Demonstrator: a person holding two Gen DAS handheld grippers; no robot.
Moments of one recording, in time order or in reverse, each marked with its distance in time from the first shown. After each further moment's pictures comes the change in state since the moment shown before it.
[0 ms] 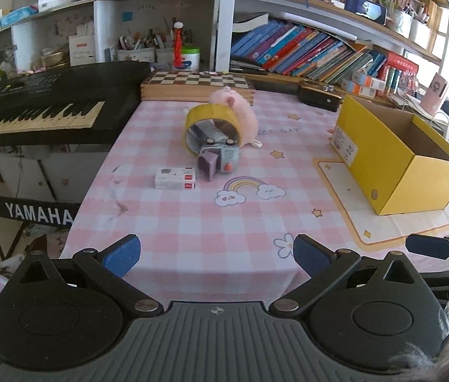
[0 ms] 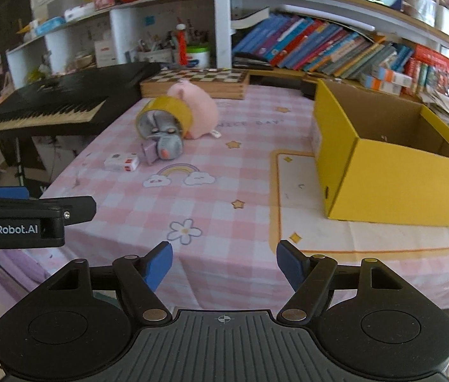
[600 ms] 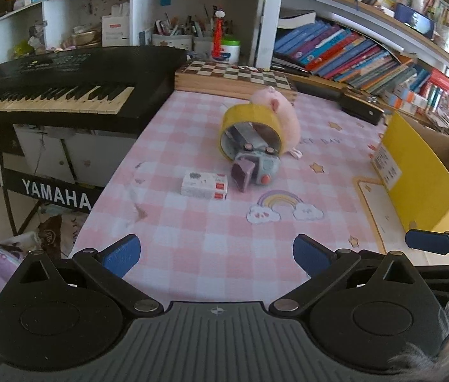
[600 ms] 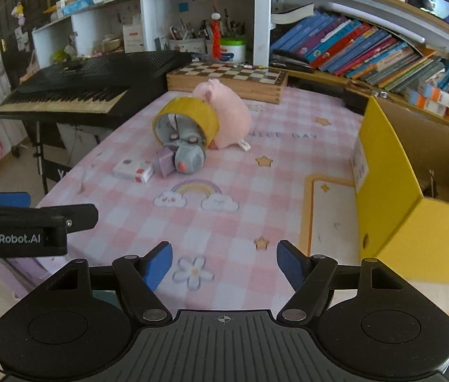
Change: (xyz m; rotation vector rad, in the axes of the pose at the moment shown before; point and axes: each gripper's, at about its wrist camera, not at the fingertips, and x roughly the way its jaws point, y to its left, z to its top) left arm 0.041 0.014 0.025 -0.120 0.028 0.102; right arm 0.057 -0.006 0.048 -0.098 0.034 0.103
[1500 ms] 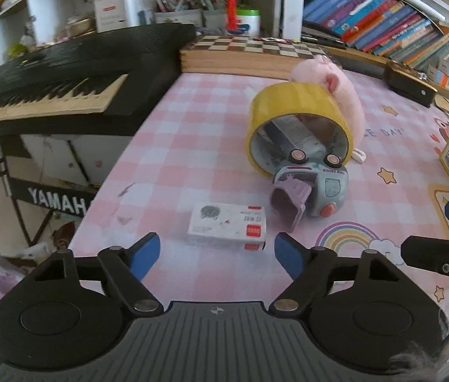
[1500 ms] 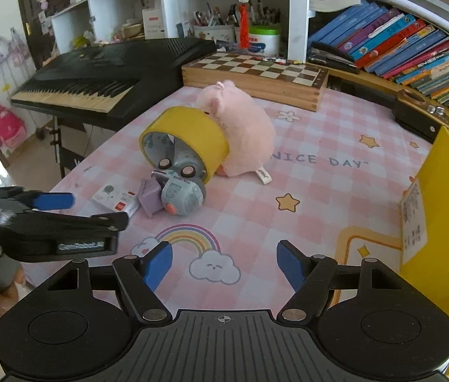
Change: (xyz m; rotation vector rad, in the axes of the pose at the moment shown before) left arm 0.125 -0.001 0.037 0.069 0.066 0.097; right arm 0.082 -0.020 0.056 -0.080 0.055 0.129
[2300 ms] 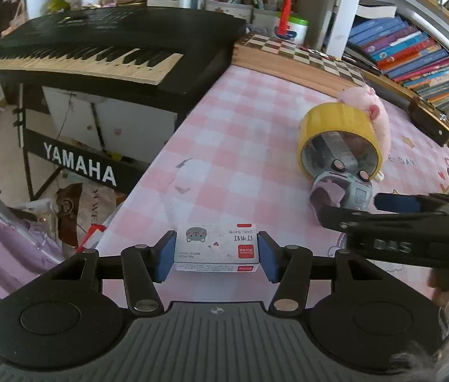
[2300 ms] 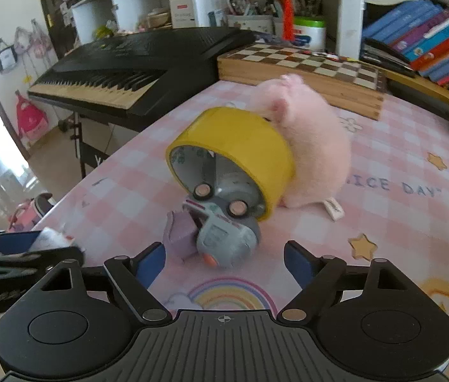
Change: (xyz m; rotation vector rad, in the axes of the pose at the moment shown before) left arm -0.032 0.050 -0.010 -0.215 0.048 0.010; right arm 0.075 0.031 0.028 -0.062 0.019 0.094
